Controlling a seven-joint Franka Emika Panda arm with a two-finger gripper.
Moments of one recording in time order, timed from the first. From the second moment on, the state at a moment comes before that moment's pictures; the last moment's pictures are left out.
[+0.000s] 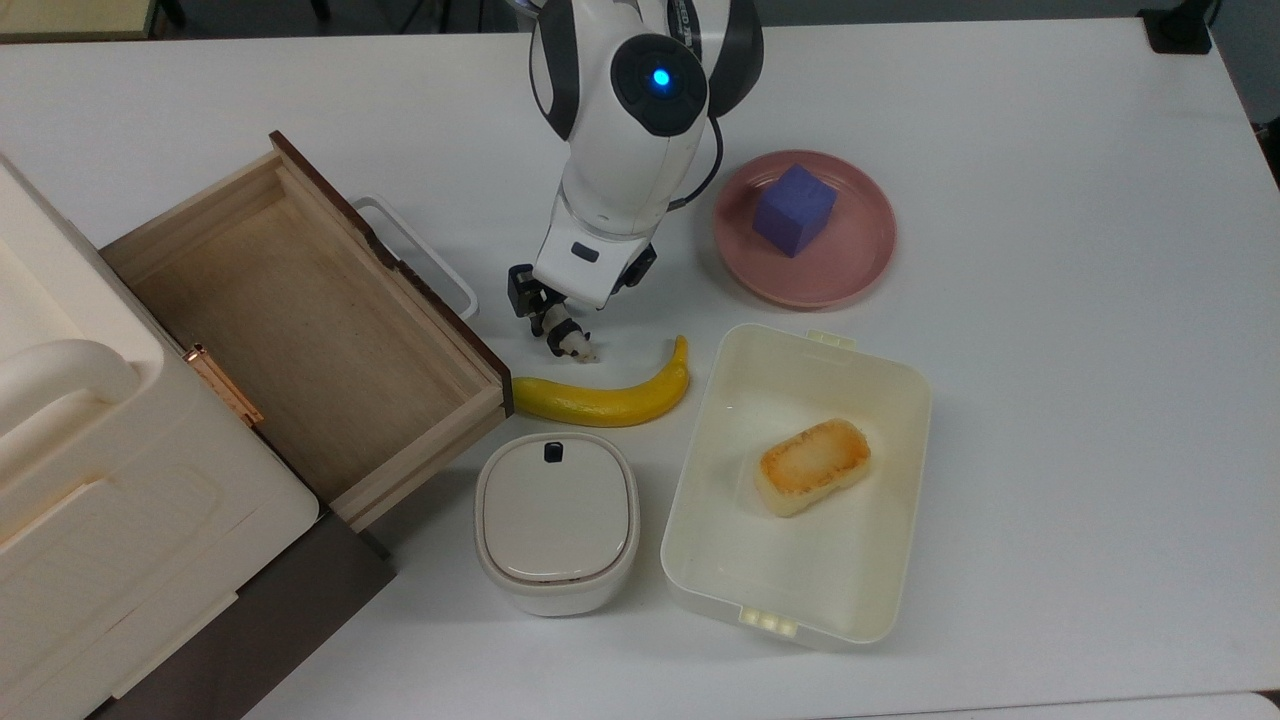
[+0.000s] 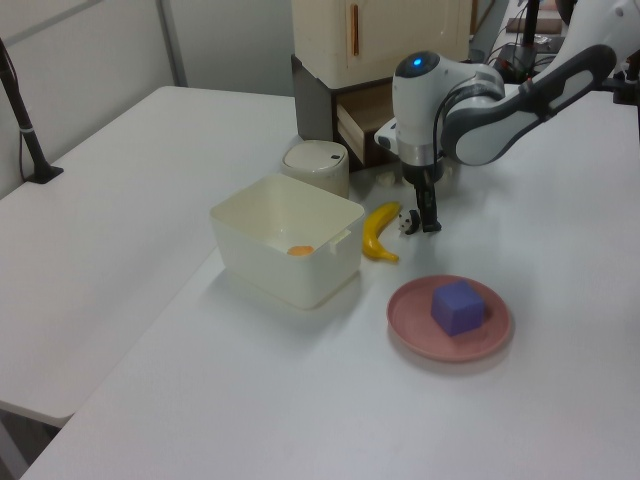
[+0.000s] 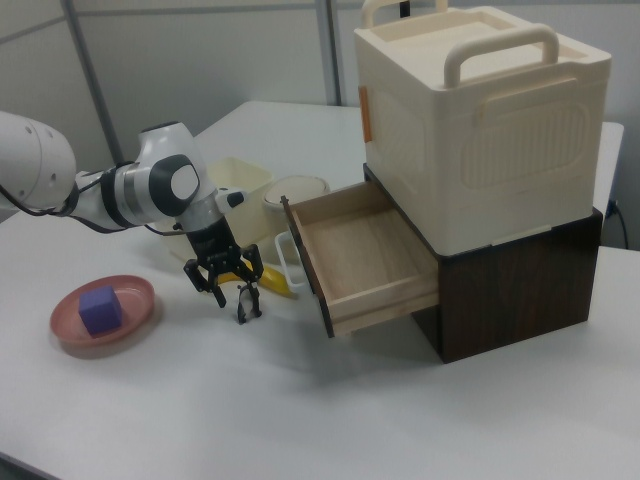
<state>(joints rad) 0.18 0.39 -0.07 -1.82 -0.27 2.16 -0.14</state>
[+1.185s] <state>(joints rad) 0.19 0.21 -0.20 -1.75 -0.06 1.81 -0.45</state>
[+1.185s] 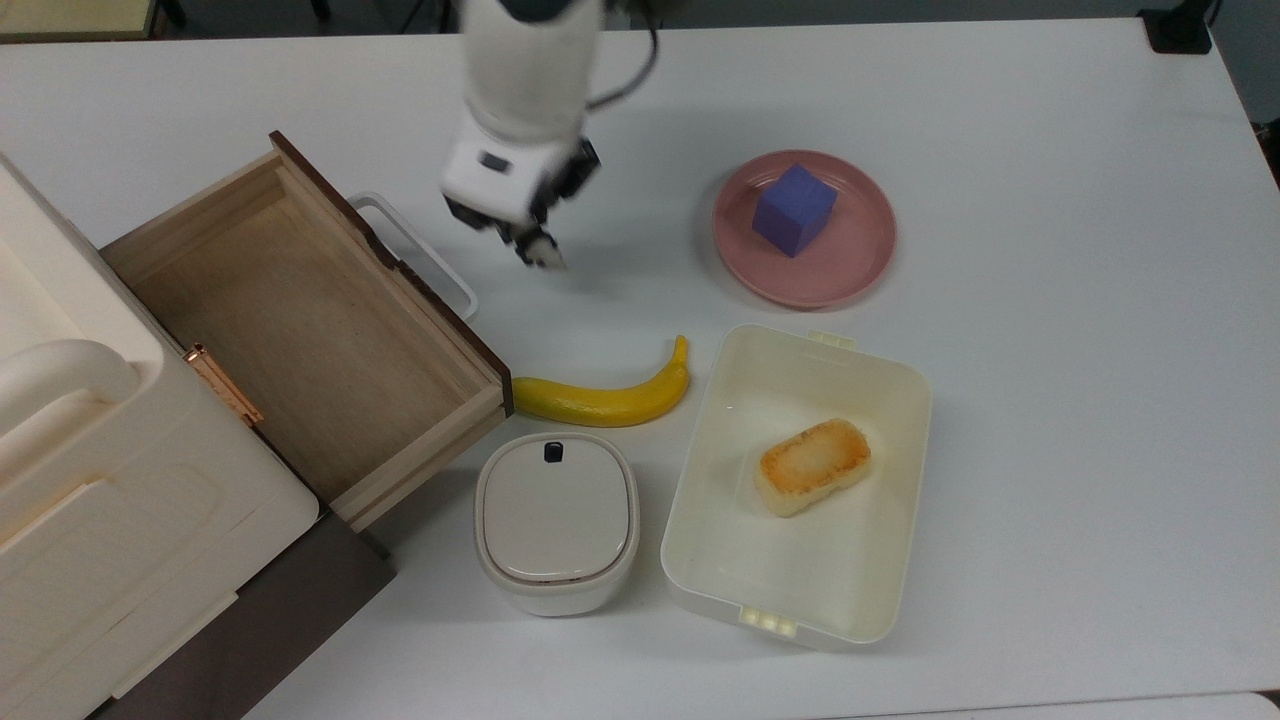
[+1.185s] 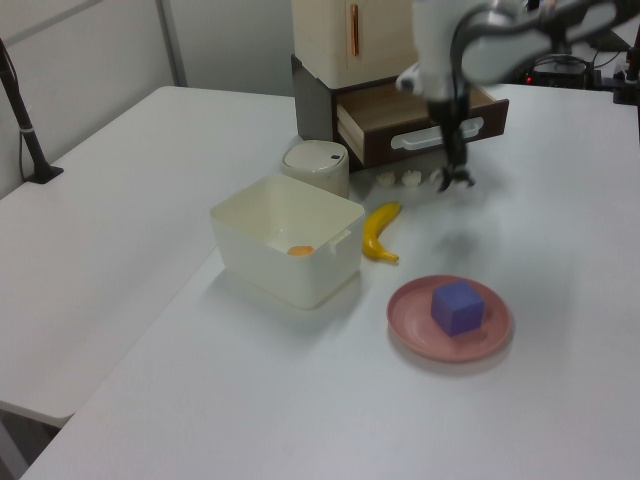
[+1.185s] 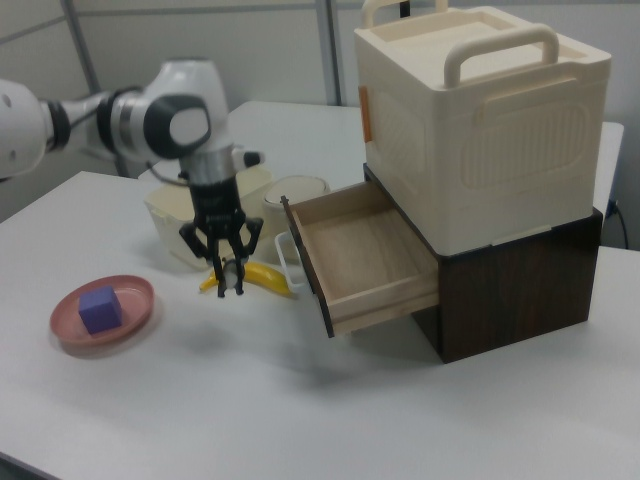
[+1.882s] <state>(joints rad) 0.19 0.18 -0.36 -1.60 0.10 1.84 -0.42</state>
